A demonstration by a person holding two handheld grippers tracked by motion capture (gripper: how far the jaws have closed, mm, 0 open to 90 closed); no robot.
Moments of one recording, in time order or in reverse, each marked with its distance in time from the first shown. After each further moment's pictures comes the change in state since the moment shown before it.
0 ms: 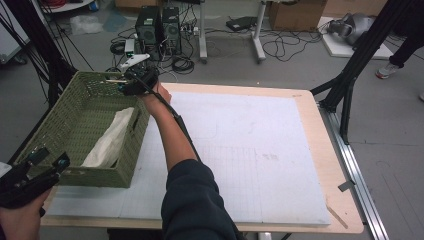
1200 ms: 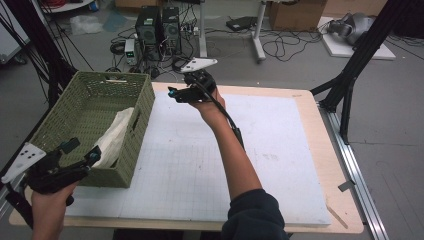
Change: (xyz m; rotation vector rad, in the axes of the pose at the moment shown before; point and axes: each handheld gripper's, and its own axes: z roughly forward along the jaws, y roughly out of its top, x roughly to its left) left arm -0.050 0.010 0.042 0.025 -0.213 -0.029; right arm -0.050 -0.055 -0.152 -0.022 -0.053 0.058
